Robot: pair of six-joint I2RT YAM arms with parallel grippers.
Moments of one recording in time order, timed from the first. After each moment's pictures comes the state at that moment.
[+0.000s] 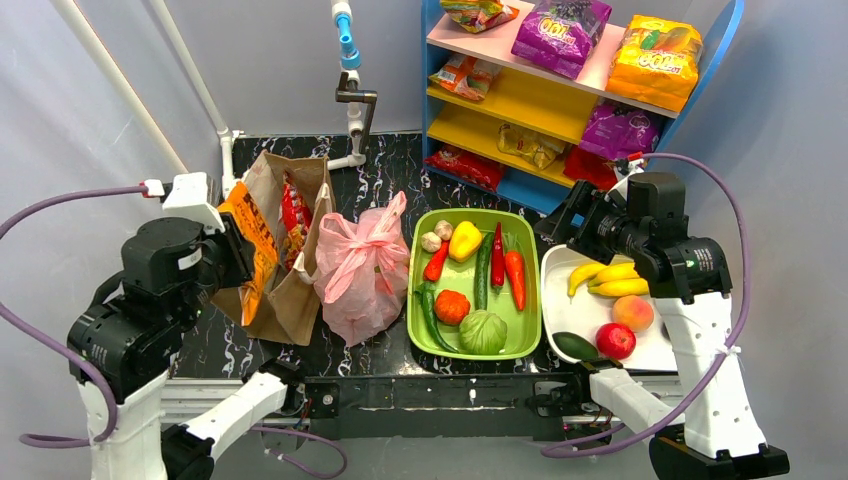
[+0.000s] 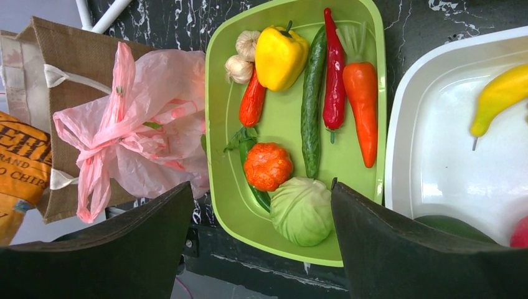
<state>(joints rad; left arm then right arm) -0.41 0.85 1.76 -1.41 -0.36 -0.29 0.20 0.93 1.34 -1.08 -0.24 0.61</state>
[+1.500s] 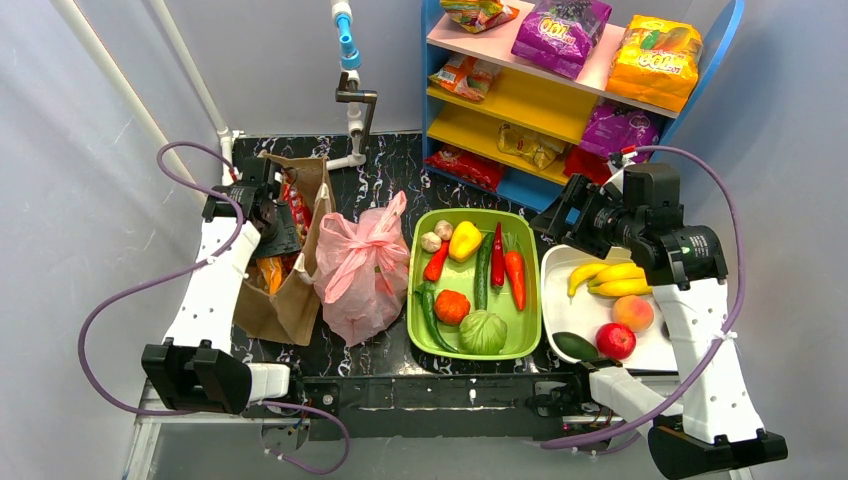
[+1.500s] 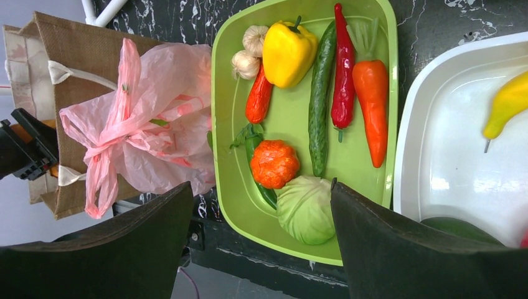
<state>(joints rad) -0.08 1.28 1.36 -1.31 -0.31 -0.33 0.20 0.98 1.38 -1.09 -0.28 0.60</state>
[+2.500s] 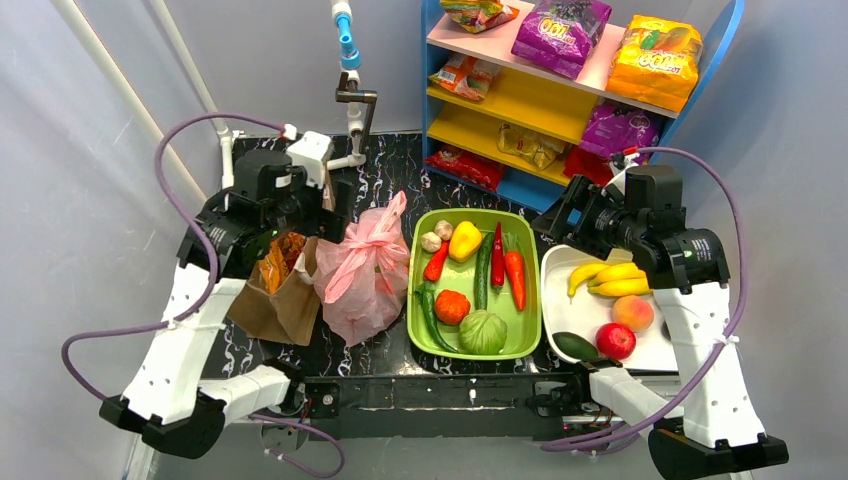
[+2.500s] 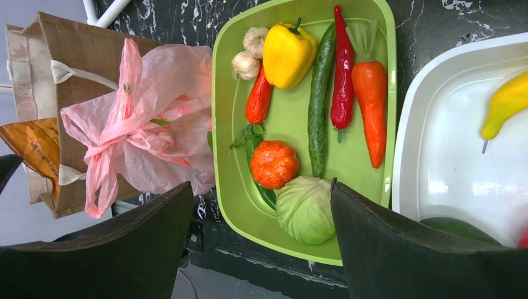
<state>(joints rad) -0.42 1.09 1.55 -1.08 -0.08 -0.02 0.20 0.96 1.38 -1.09 -0.27 0.60</state>
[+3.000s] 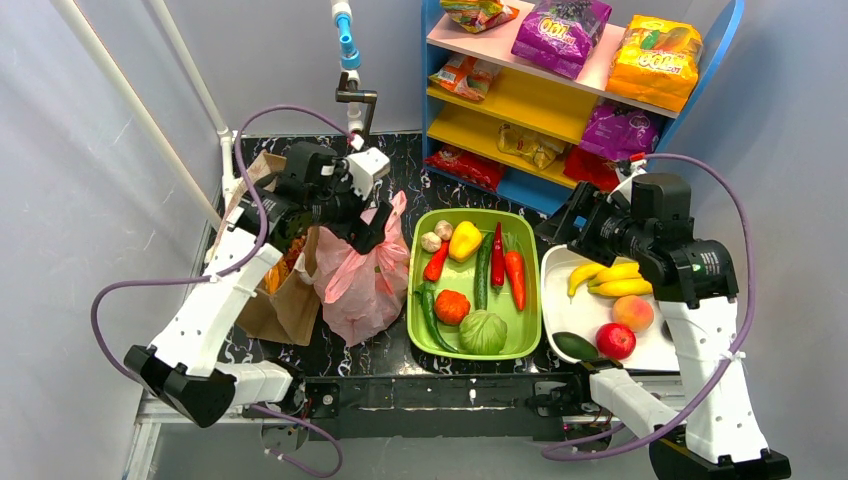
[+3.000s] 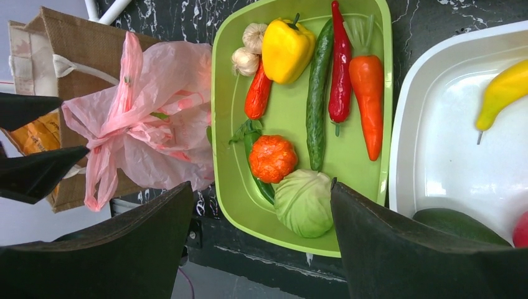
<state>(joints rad) -0.49 1.25 1.50 -1.01 0.21 0.21 0.20 0.93 1.38 -1.12 -0.27 0.60</state>
